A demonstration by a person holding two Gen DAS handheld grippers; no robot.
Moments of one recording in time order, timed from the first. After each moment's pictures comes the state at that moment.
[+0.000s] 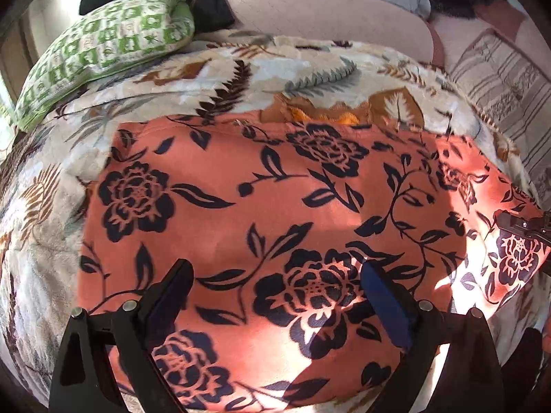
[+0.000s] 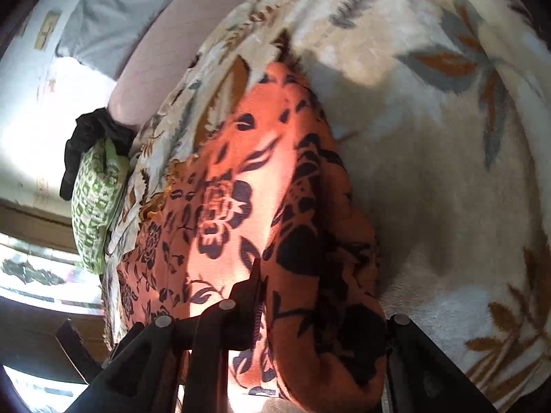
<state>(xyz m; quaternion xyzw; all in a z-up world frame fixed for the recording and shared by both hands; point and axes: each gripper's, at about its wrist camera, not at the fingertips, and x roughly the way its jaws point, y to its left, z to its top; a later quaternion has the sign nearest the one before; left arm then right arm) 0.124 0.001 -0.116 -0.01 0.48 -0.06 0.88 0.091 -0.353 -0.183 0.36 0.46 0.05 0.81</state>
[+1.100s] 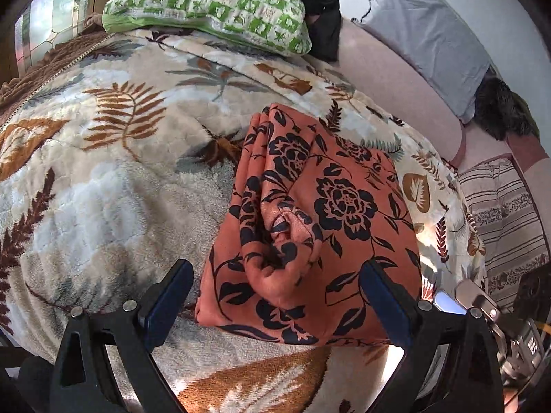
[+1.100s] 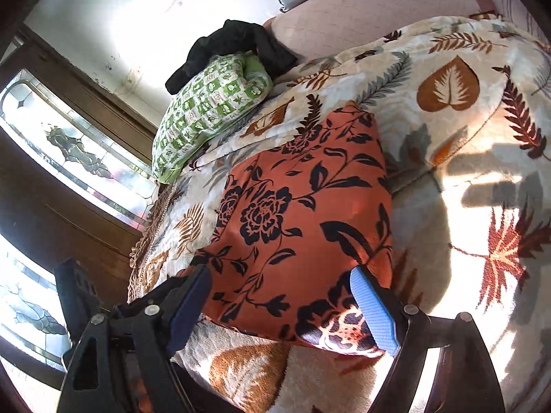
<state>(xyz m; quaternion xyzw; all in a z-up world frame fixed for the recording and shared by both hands) 0.083 0.133 -0.102 -0.22 0.48 -0.02 0.85 0.078 -0.143 -0.123 0.25 0.41 0.23 0.84</state>
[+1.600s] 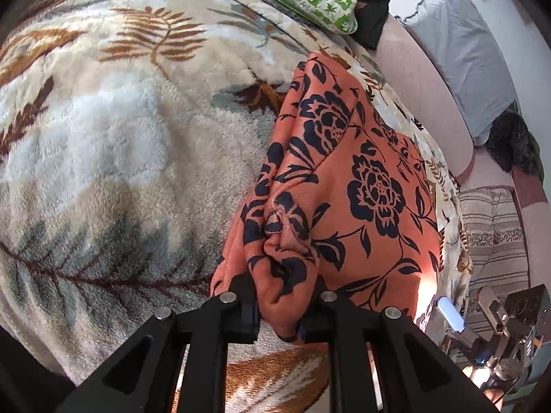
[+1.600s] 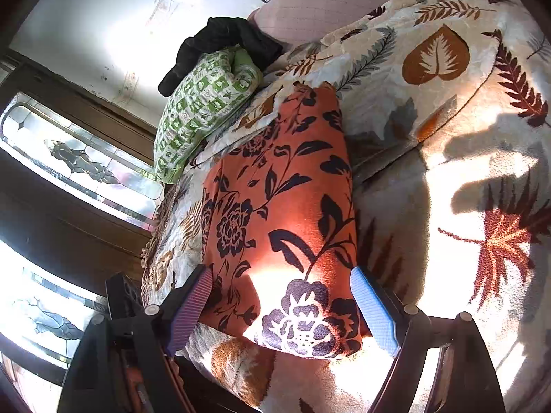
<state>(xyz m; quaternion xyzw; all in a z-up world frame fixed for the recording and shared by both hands) 0.066 0.165 -0.149 -0.30 0.50 -0.02 0.81 0.085 -0.162 -0.144 0.28 0.43 0.26 0.82</state>
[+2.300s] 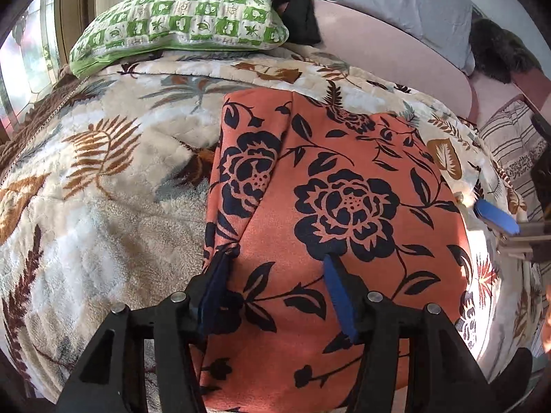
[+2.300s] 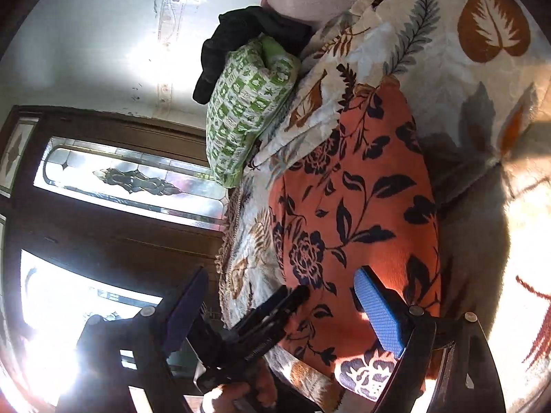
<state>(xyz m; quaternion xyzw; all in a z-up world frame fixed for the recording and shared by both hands) 0.101 0.103 -0.125 -0.08 0.46 -0.02 0.88 0.164 -0.162 -0.143 0.41 0.45 0.38 0.70</state>
